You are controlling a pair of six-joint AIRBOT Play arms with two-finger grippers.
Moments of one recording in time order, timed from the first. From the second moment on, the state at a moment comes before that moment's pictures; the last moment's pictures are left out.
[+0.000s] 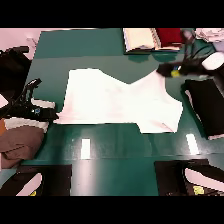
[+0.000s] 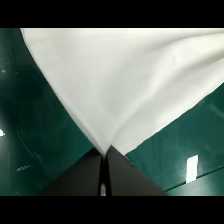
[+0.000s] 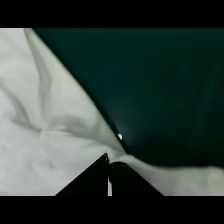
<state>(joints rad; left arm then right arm) 0.04 -0.90 0.81 1.12 -1.25 -1.36 0.02 -1.25 1.28 -1.06 0.88 1.36</state>
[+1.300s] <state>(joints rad) 0.04 -0.90 0.81 1.12 -1.22 -1.36 -0.45 -0.92 0.52 -1.13 1.28 1.40</state>
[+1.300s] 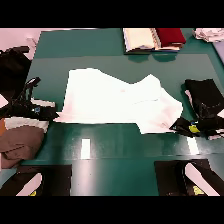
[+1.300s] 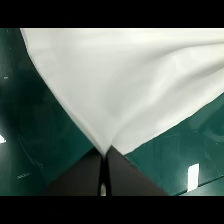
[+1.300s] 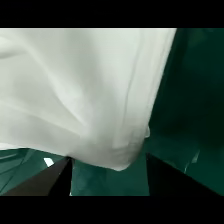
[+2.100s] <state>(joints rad) 0.04 -0.83 0.97 1.17 -1.20 -1.39 -0.45 -0.88 0.90 -1.08 1.27 1.37</state>
